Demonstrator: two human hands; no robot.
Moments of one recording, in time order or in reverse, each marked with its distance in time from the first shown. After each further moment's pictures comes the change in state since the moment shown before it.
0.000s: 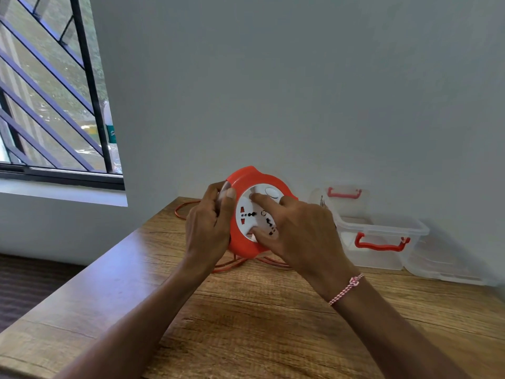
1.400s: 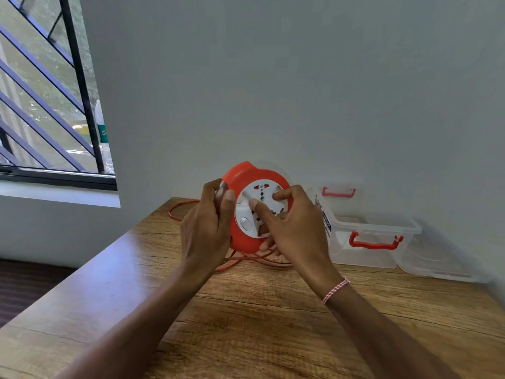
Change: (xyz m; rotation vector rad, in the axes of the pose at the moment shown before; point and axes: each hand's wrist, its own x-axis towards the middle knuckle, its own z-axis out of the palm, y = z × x) left_hand -0.004 0.007 0.003 0.204 0.056 0.115; right_hand 0.006 -0.014 0.000 0.816 0.029 0.682
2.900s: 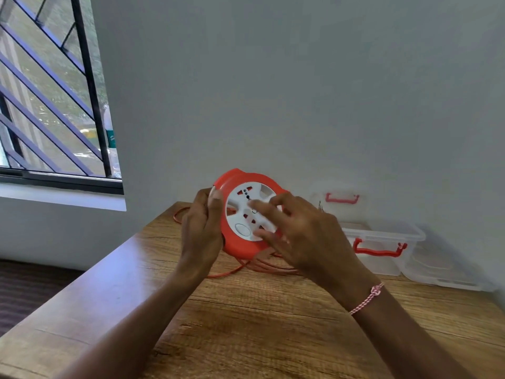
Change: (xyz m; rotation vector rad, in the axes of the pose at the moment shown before) left_hand 0.006 -0.006 -0.009 -0.380 -0.069 -0.300; right_hand 0.006 0.008 -0.034 -0.690 -0.140 -0.796
